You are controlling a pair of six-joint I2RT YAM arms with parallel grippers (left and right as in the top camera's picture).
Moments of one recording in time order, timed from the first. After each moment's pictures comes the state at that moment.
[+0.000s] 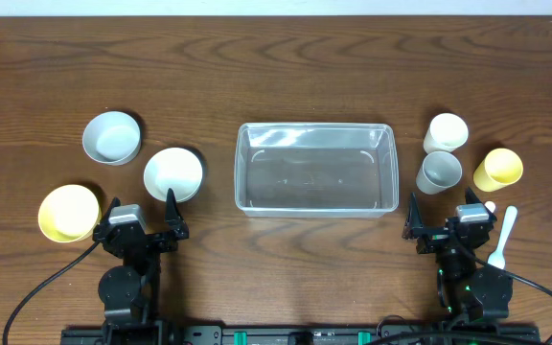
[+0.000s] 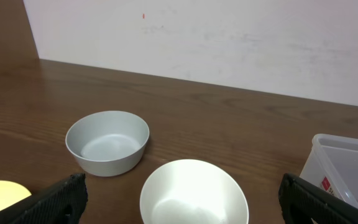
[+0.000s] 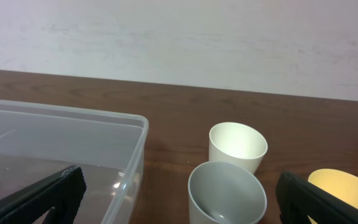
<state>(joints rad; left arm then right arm) 0.05 0.01 0.03 -0.13 -0.04 -0.12 0.01 0.01 0.01 -0.06 -0.09 -0.01</state>
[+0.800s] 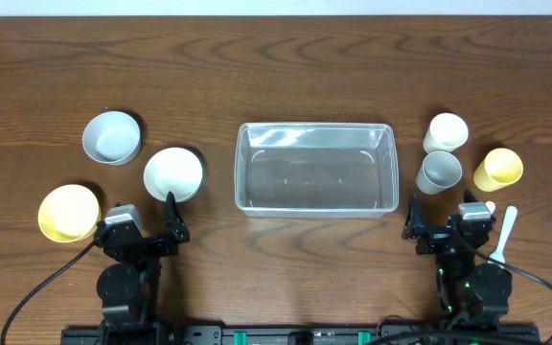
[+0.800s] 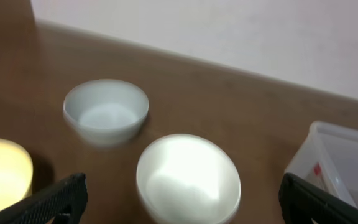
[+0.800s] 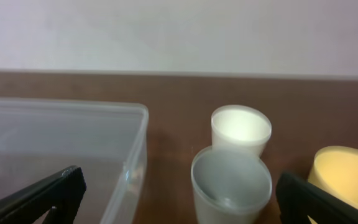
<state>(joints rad) 0.05 0.02 0.10 -0.29 -0.03 -0.22 0.01 0.05 0.04 -0.13 -0.08 0.06</state>
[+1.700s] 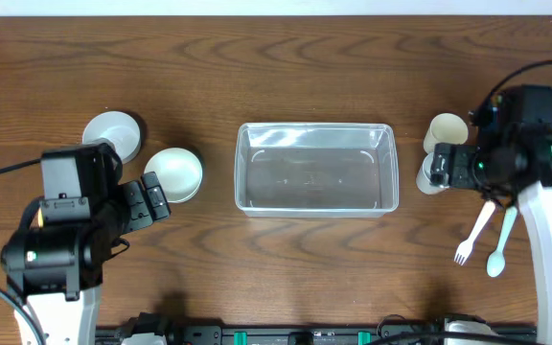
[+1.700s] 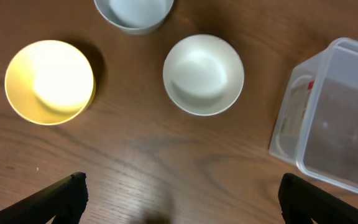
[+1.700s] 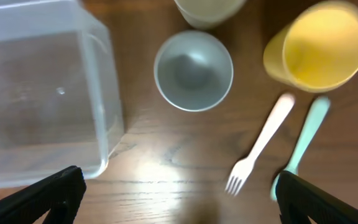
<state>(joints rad) 0.05 0.99 1.20 -1.27 -0.03 -0.25 -0.07 1.36 1.31 -1.24 -0.01 0.16</state>
